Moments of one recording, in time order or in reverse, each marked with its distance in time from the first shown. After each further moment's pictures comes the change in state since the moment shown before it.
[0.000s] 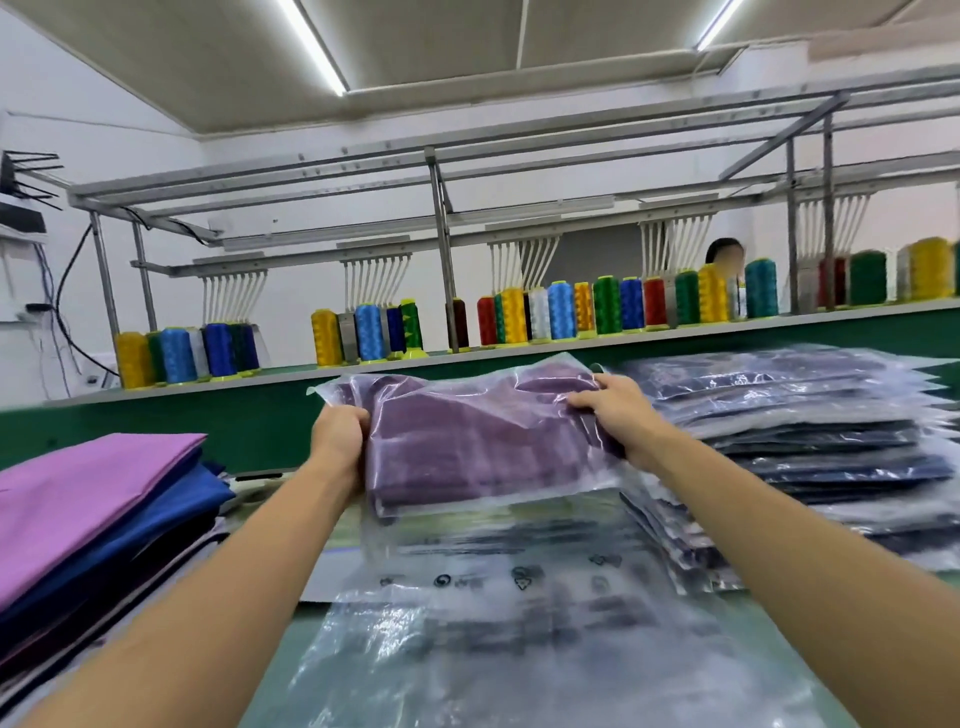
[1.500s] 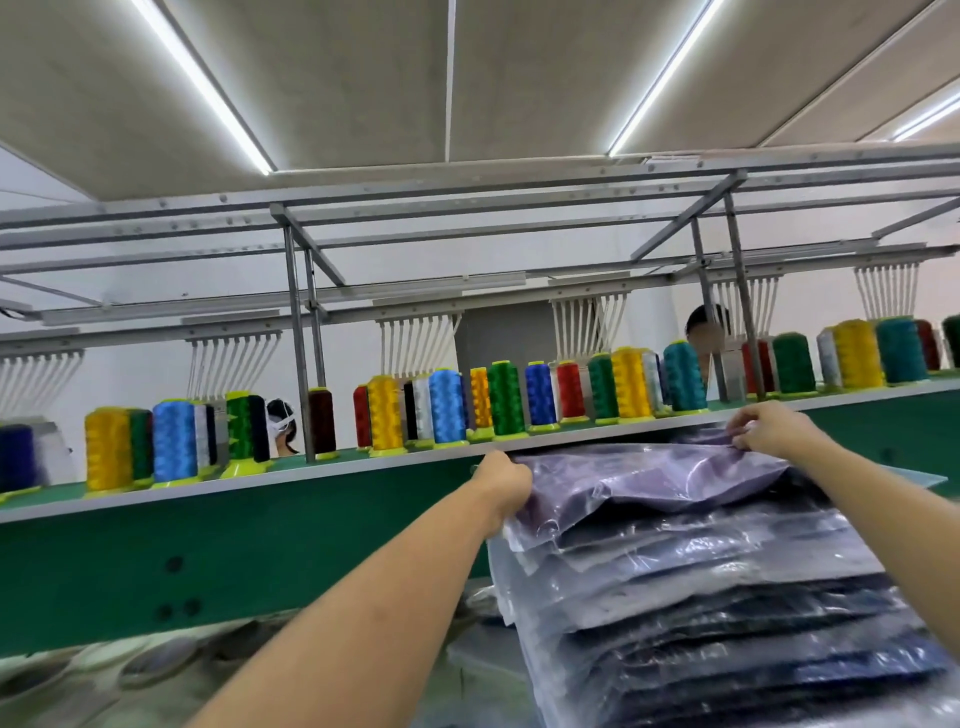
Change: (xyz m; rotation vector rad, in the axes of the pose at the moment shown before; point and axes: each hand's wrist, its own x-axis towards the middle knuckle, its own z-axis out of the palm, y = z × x) left_hand 0.081 -0.035 0.392 0.644 -0.467 0.182; right_hand 0.236 0.037 -0.360 -0.906 0.432 0.068
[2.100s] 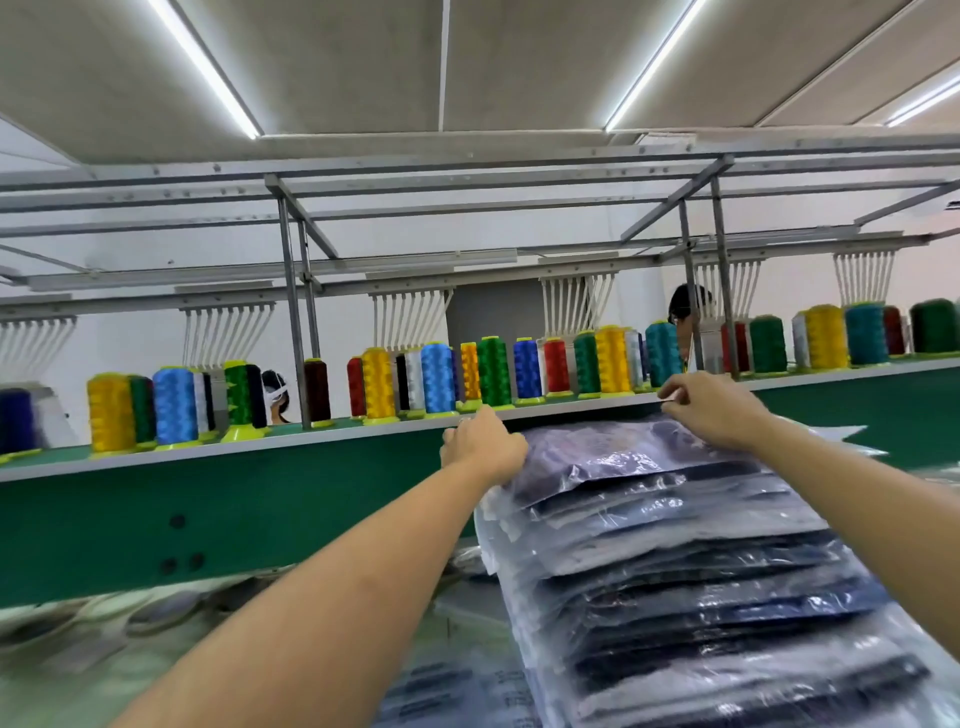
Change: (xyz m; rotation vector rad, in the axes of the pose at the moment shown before) left_hand -0.035 0.008 -0.011 0.438 0.197 0.140; right_hand -0.059 -0.045 -0.006 -0.236 0.028 -0.390
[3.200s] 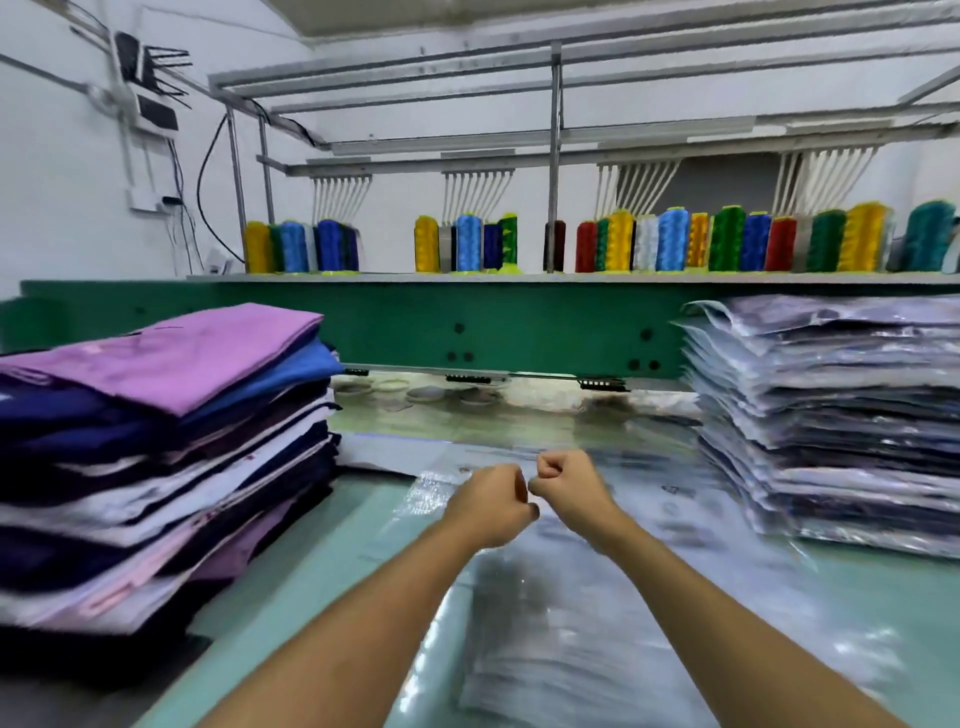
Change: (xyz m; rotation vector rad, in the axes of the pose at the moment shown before) left_hand -0.316 -0.289 -0.082 0.008 -0.201 -0.155; right_hand -0.357 -0.399 0.144 0.963 -0.522 -0.113
